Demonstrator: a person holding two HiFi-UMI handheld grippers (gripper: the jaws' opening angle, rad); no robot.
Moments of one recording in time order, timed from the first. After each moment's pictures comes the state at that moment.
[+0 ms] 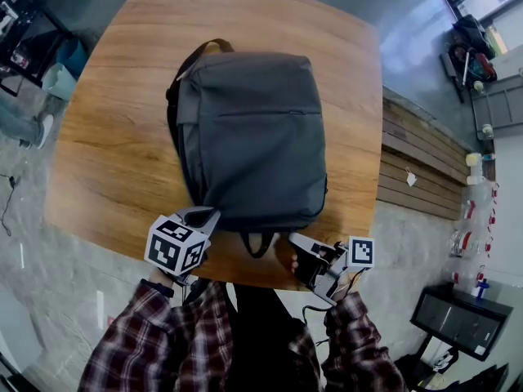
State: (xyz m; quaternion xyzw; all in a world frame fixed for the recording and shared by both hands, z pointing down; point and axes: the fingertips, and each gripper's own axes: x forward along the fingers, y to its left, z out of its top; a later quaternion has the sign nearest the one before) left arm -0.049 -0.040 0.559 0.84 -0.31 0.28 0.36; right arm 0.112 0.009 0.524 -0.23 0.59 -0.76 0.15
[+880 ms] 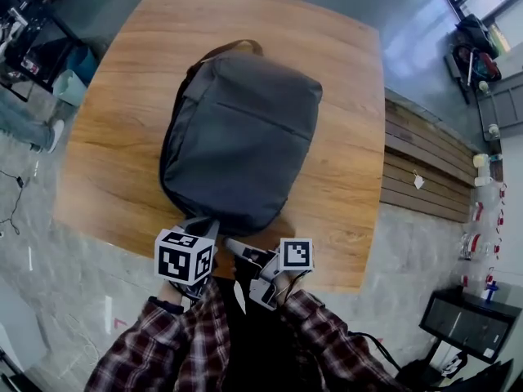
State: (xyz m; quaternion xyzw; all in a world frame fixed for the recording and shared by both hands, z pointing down) left arm -0.063 -0.018 0.541 0.77 -0.40 0.30 0.40; right arm -0.040 0.023 0.538 -0.18 0.62 -0.76 0.11
